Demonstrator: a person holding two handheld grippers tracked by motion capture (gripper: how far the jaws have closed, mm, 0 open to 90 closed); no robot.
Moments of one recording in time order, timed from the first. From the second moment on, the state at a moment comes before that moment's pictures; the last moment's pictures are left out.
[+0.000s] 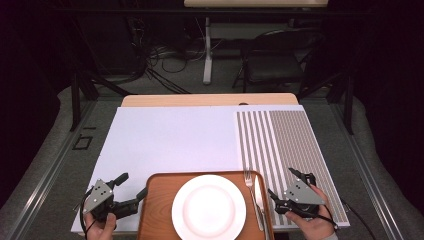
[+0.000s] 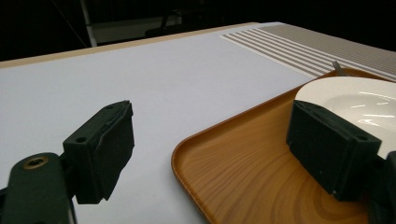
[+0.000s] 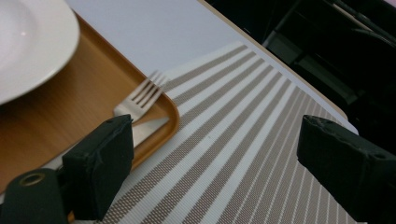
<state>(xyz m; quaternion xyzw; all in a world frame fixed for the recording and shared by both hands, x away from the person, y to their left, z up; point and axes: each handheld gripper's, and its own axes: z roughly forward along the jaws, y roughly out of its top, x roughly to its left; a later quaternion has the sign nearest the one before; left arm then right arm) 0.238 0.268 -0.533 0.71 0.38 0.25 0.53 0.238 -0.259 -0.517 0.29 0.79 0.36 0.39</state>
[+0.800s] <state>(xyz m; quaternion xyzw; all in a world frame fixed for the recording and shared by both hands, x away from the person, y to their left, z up) 0.240 0.295 -0.533 0.69 0.41 0.27 0.53 0.256 -0.305 -0.530 0.45 0.73 0.39 0.34</state>
